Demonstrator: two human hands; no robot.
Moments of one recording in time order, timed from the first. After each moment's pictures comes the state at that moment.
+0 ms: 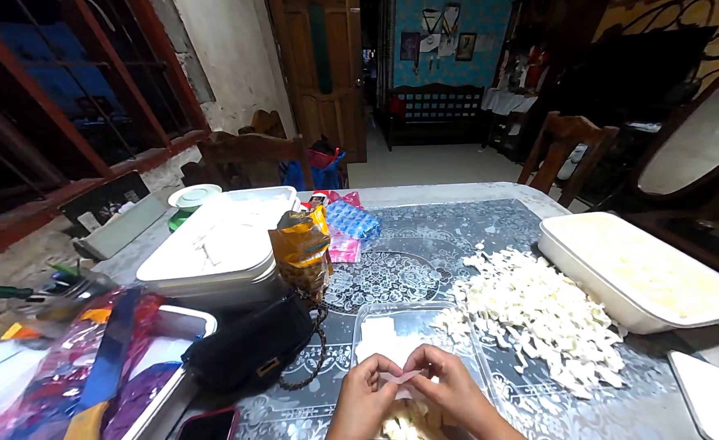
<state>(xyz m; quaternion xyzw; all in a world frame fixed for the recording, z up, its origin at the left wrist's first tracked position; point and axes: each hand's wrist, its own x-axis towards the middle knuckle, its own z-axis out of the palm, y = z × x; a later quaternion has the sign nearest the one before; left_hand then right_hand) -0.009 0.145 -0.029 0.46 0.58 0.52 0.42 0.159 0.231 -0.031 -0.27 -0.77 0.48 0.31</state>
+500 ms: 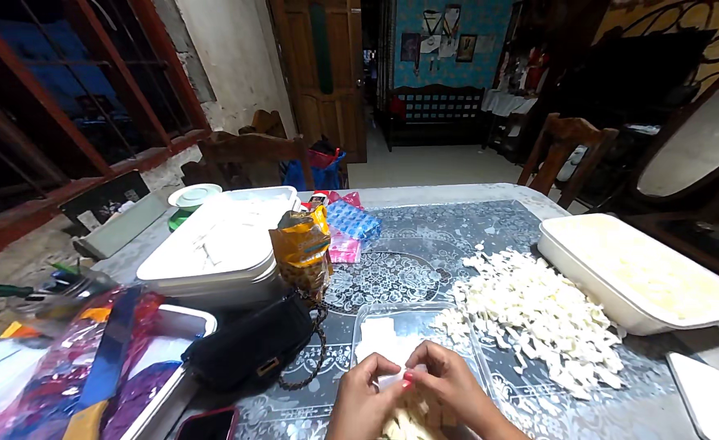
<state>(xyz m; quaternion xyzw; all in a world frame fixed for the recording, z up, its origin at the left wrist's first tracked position) -0.008 0.142 -0.025 0.49 0.59 0.53 0.37 0.160 0.233 -0.027 -0.28 -0.76 0.51 0.30</state>
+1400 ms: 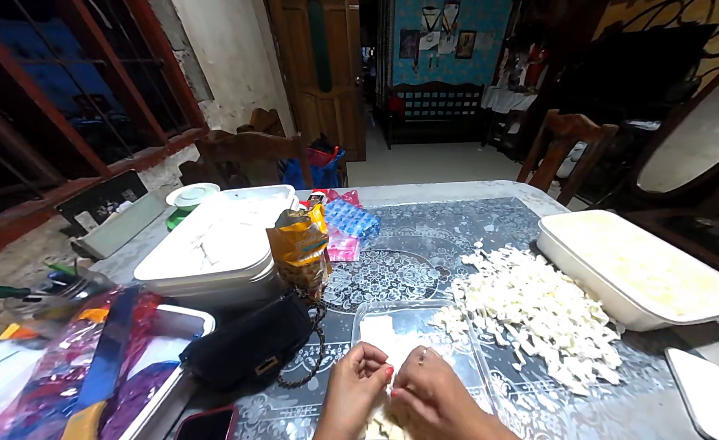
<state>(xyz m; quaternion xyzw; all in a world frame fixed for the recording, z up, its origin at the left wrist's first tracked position) -0.016 0.149 -0.025 0.45 0.59 0.56 0.37 0.154 0.230 -0.046 -0.13 -0.90 0.21 0.35</state>
